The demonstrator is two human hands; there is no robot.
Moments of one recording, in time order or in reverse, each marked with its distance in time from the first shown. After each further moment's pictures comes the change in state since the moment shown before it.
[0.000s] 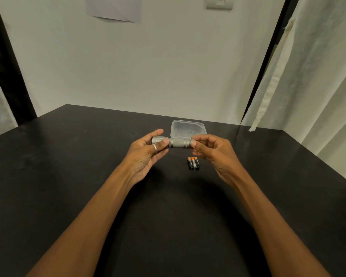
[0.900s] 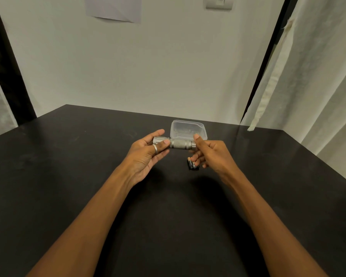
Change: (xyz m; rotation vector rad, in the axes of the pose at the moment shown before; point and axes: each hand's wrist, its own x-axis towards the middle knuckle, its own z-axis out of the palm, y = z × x) left_hand 0.000 -0.001 0.000 0.008 -0.026 -0.006; right_hand -0.003 -0.003 0.009 -0.295 0.038 0.070
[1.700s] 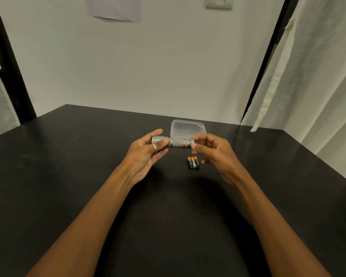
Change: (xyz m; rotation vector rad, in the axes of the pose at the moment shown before) left_hand 0.001 0.001 -0.001 -0.013 0.046 0.003; right_hand 0.001 0.001 -0.011 0.141 -0.057 -0.079
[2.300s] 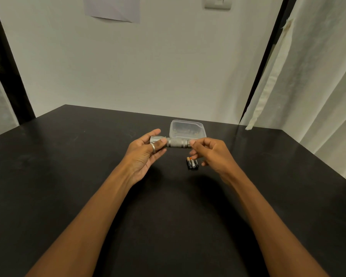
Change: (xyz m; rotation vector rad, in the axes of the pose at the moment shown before) left_hand -0.001 0.001 0.002 -0.008 0.013 0.006; right_hand 0.001 0.002 0.007 -0.138 0.039 0.037
